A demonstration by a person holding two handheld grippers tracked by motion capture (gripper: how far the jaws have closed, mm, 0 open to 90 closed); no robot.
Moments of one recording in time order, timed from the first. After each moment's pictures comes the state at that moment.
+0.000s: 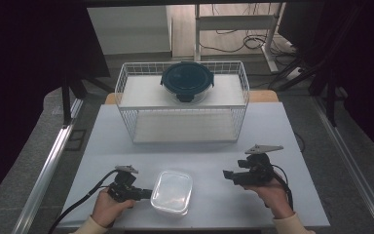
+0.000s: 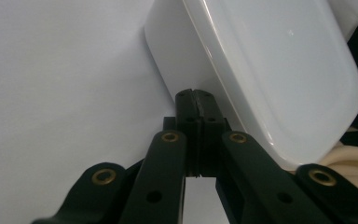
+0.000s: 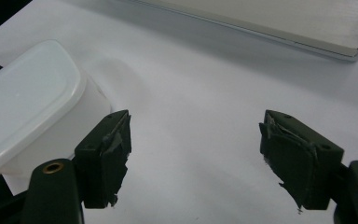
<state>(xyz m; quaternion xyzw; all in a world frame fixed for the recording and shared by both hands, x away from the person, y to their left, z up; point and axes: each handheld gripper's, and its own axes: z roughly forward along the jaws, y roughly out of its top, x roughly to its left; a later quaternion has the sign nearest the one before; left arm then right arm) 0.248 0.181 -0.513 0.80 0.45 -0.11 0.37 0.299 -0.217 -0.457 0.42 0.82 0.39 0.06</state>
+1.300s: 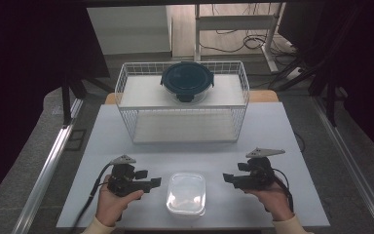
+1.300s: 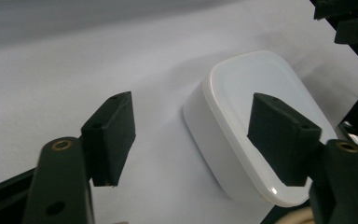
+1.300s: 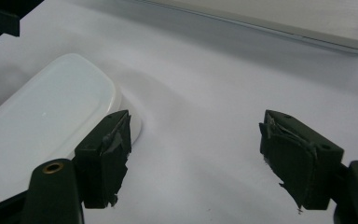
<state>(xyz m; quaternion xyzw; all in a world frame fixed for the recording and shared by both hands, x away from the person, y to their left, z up) 0.240 0.175 -0.467 0.75 0.50 0.01 0.43 0.288 -0.217 -0.457 0.42 0.81 0.40 0.06</state>
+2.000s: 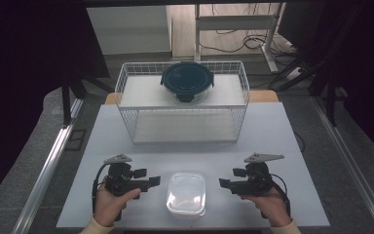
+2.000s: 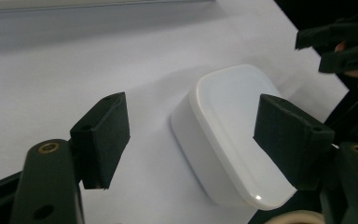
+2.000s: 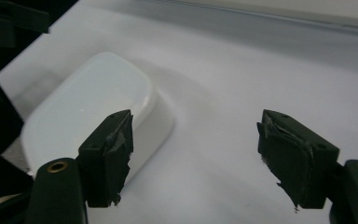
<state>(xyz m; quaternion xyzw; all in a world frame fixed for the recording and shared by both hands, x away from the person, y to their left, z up) 0.242 0.181 -0.467 0.73 0.50 -0.02 0.46 0.272 -0.209 -0.459 0.42 0.80 0.42 0.02</state>
